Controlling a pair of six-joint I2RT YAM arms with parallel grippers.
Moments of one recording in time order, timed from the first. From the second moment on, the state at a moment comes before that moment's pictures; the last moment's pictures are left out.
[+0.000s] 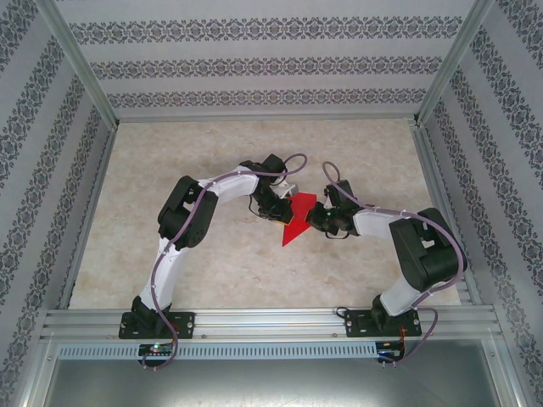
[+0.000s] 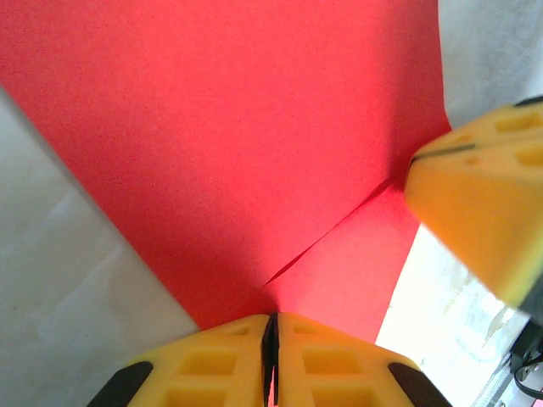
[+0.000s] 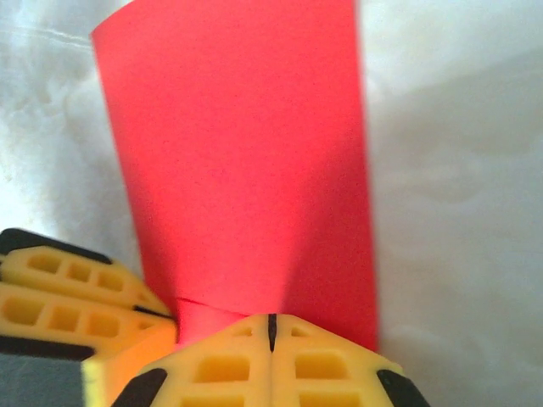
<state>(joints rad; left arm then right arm) -0.59 2.29 1.71 -0.81 0.60 -0.19 0.33 1.62 0.68 -0.03 -0.36 0.79</state>
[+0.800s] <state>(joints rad) -0.59 2.29 1.71 -0.80 0.61 -0.19 0.35 1.59 0.64 0.02 -0.42 0.79</state>
